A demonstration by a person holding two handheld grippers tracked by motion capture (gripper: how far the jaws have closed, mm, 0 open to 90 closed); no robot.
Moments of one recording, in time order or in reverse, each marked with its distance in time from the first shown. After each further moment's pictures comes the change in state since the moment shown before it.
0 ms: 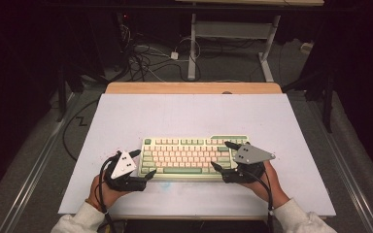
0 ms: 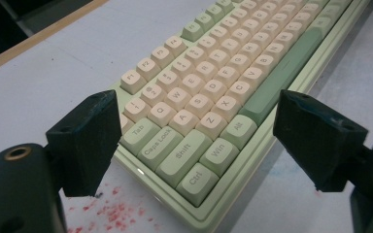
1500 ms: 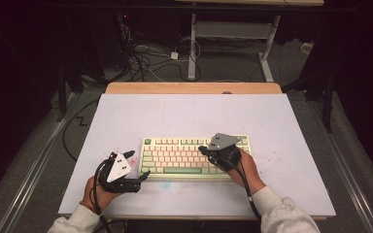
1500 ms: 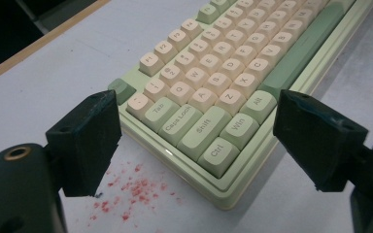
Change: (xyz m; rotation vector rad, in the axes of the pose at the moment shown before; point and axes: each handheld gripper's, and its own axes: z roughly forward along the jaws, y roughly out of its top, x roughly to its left) left arm 0.004 -0.014 -0.010 0.021 0.059 0.048; right arm 0.002 0.024 0.064 0.164 0.076 -0.017
